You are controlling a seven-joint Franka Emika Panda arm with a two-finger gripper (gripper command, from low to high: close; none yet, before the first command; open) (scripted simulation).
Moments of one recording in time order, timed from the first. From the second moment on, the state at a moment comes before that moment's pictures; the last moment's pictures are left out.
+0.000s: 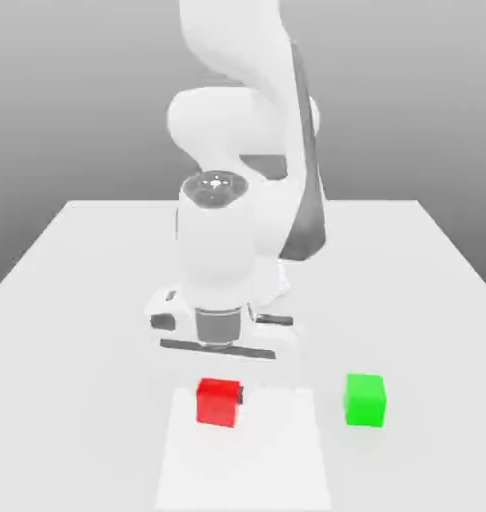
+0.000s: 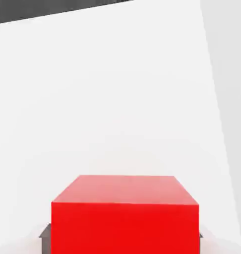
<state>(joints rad) -0.07 0.03 -0.01 -2.81 0.00 2.84 0.88</state>
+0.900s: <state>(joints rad) 0.16 -0.03 0.31 -2.79 0.00 2.77 1.96</state>
